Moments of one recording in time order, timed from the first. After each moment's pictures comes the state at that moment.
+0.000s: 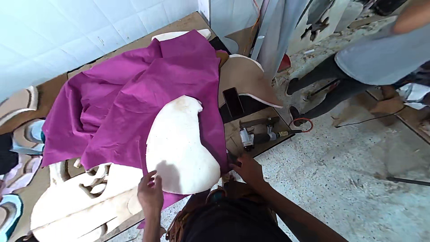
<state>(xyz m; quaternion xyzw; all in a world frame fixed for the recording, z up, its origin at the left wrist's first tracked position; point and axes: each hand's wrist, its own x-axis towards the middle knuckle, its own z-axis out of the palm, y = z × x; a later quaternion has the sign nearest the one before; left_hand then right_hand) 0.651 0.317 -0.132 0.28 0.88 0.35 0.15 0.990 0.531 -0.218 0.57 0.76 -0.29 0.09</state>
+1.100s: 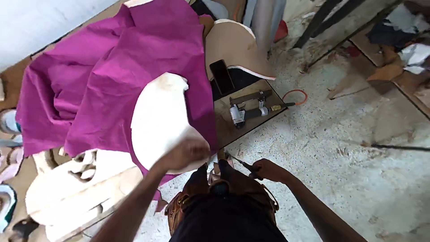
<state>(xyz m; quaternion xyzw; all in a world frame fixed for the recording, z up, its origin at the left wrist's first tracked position) 0.735 0.457 -0.074 0.58 0.52 0.19 0.60 1.149 0.504 -0.239 0.42 0.62 -0.63 0.19</state>
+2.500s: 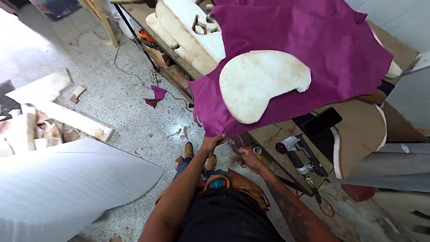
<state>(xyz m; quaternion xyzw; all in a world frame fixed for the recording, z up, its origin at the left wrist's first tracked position) 0.994 0.292 -0.303 -0.25 0.44 0.83 0.23 1.049 0.542 -0.302 0.08 0.67 -0.60 0.42</state>
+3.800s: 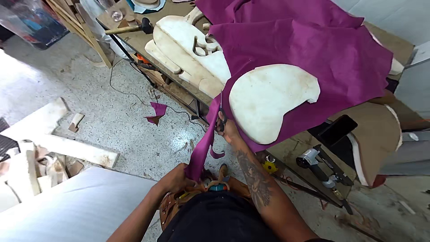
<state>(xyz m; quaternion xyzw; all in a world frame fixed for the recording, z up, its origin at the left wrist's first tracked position) 0.946 0.030 -0.161 0.12 0.79 0.38 0.47 0.812 0.312 -0.238 0.25 0.54 -0.78 0.21</state>
